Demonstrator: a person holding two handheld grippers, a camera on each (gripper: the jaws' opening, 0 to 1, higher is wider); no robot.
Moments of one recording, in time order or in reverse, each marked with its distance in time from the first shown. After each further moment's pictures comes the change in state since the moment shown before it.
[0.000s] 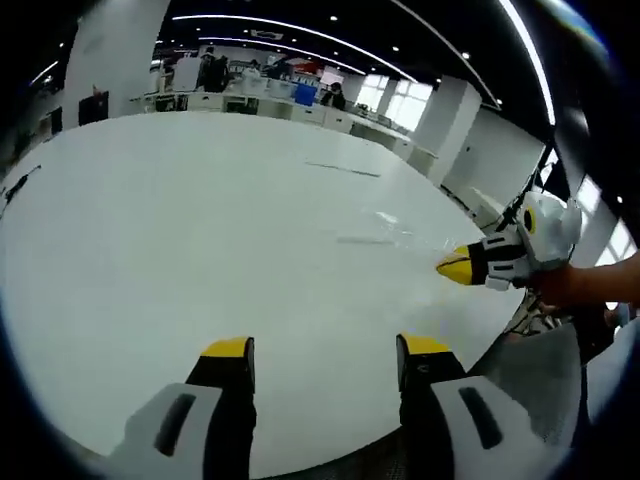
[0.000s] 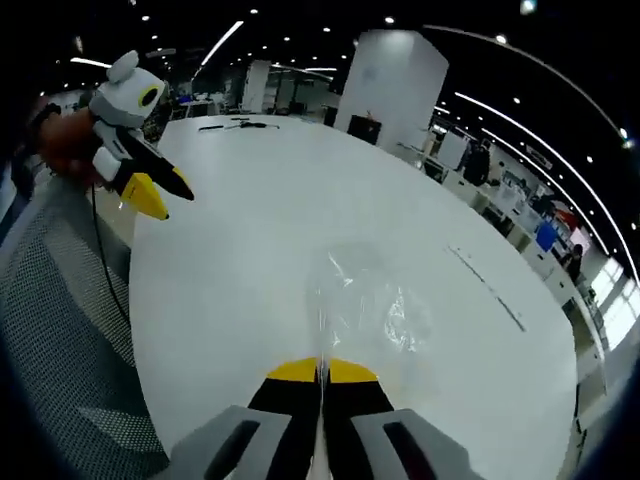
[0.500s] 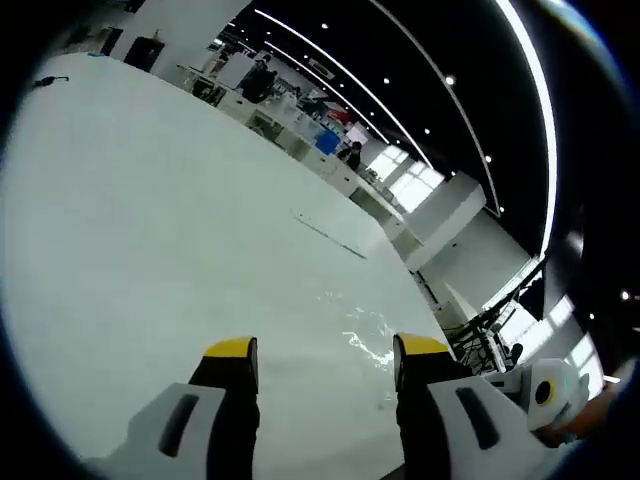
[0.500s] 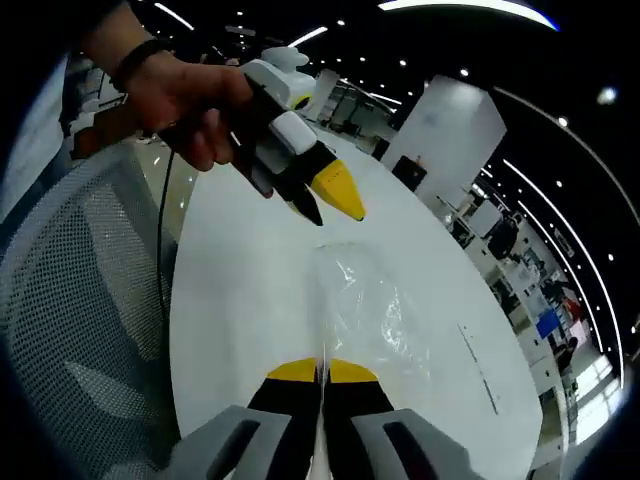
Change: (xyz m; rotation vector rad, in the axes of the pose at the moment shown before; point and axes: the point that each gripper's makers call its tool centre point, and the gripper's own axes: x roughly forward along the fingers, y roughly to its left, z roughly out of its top) left arm 0.028 -0.022 0.070 -0.261 -0.173 -0.129; right arm -0.027 0.044 0.046 -0.288 -0.086 0.032
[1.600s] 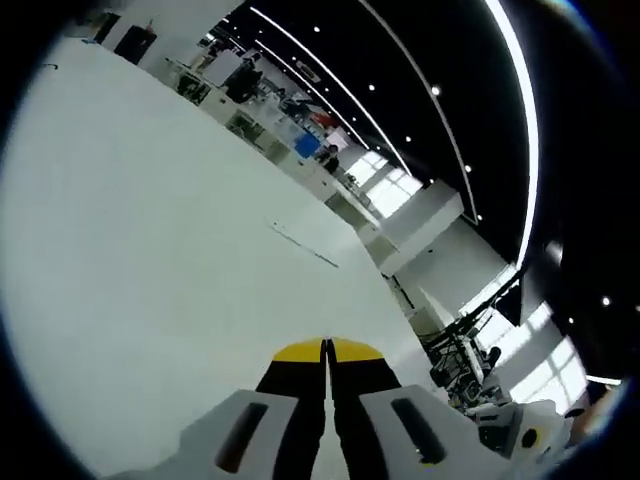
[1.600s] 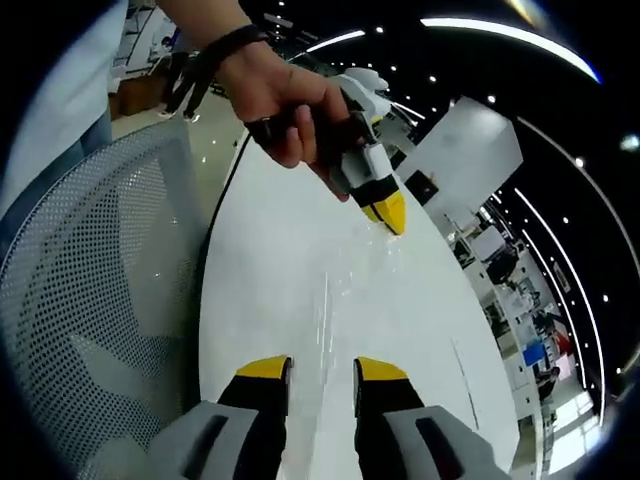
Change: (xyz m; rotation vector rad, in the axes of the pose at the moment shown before) left arm 0.000 -0.036 0.018 0.049 0.010 -0.103; right arm -0.020 0.017 -0.002 -0.066 -0.014 -0.030
